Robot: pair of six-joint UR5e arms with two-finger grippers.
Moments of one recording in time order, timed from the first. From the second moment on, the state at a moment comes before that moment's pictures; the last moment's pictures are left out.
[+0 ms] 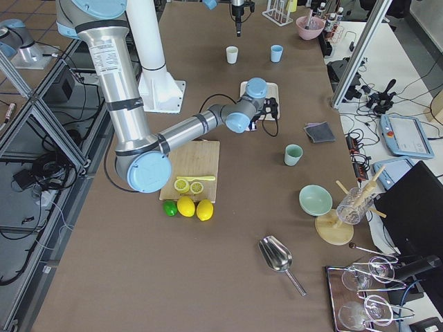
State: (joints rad) left arm -0.85 -1.53 -2.00 -1.93 -2.11 -1.01; right arm 0.87 -1.22 1.71 -1.15 2.28 0.93
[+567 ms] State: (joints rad) left arm -0.74 -1.56 -1.97 -1.95 -2.03 -1.07; right arm 0.74 -1.00 1.58 -1.22 2.14 1.02
